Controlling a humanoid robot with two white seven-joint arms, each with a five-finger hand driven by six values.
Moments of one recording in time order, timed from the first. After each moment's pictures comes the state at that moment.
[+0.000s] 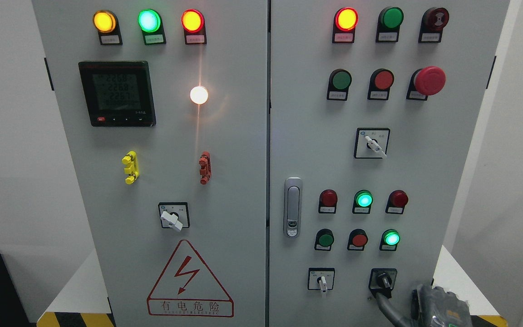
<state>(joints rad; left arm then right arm) 0.04 -0.10 -0.07 -0.08 0.08 -0.11 0.18 -0.25 0.12 -0.21 -1.67 1.41 0.18 0.24</state>
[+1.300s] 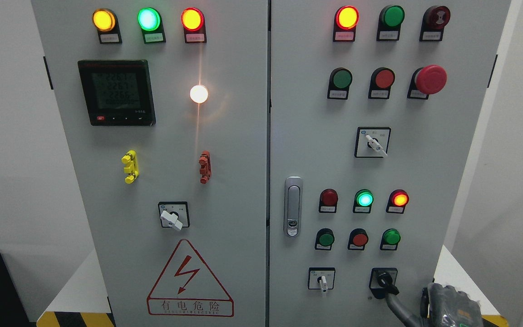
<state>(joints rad) 0.04 -0.10 -0.07 -0.08 0.08 -0.11 0.18 -0.26 0.13 -0.24 -1.69 1.40 0.18 0.23</state>
